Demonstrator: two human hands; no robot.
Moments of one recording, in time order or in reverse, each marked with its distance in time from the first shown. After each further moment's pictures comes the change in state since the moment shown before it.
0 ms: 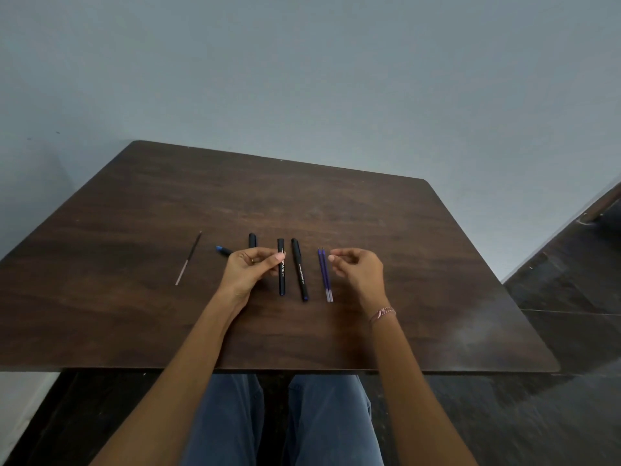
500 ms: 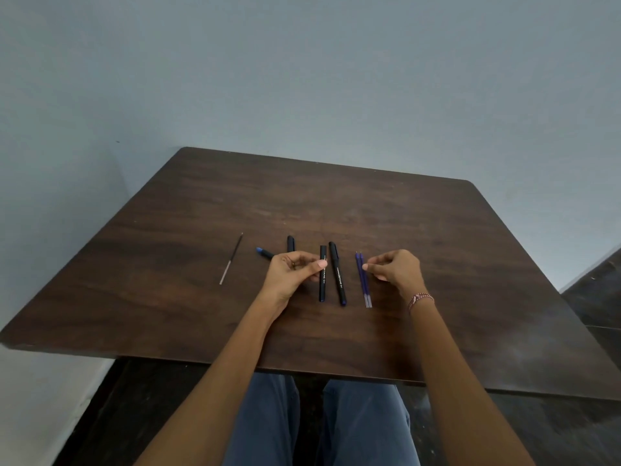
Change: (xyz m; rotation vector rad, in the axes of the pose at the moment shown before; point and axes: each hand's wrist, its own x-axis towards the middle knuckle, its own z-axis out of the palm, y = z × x) left_hand -0.001 -0.002 -0.002 0.071 -0.033 0.047; right_hand 0.038 0.006 0.002 -0.337 -0.060 0.088
